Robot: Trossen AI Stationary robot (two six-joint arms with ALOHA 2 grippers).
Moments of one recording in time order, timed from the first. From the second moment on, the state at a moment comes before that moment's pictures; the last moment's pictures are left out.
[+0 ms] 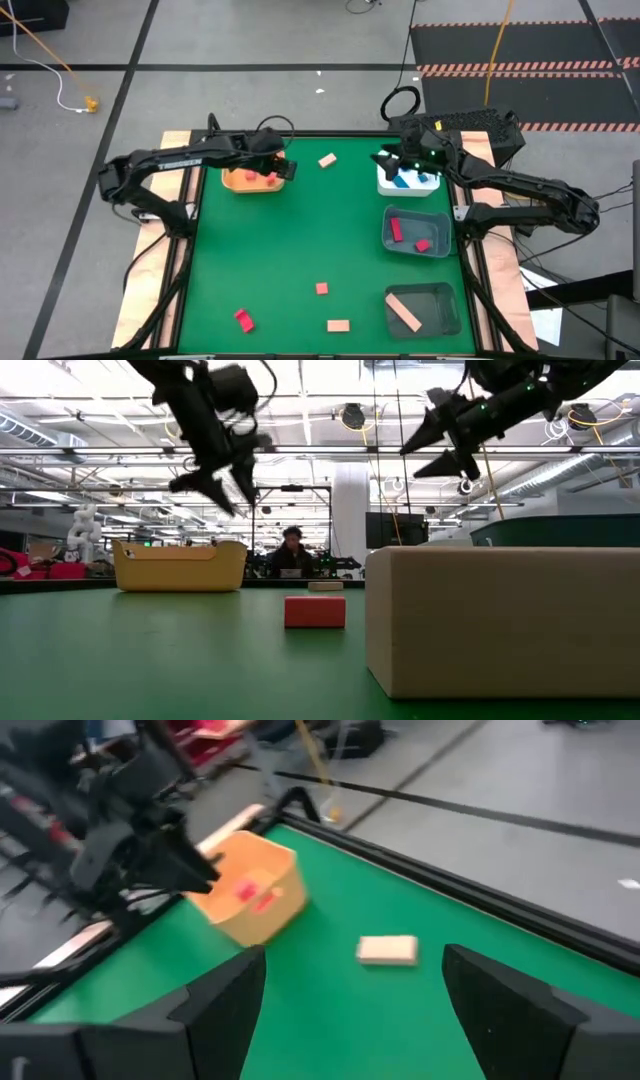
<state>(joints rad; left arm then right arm) 0.42 1.43 1.07 -0.62 -0.06 -0.75 -0.51 0.99 0.63 0.00 -0.04 0.43</state>
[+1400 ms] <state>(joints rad) -0.53 1.36 1.07 -0.60 -0.20 -1.10 0.41 1.42 0.89 0.13 0.34 0.53</state>
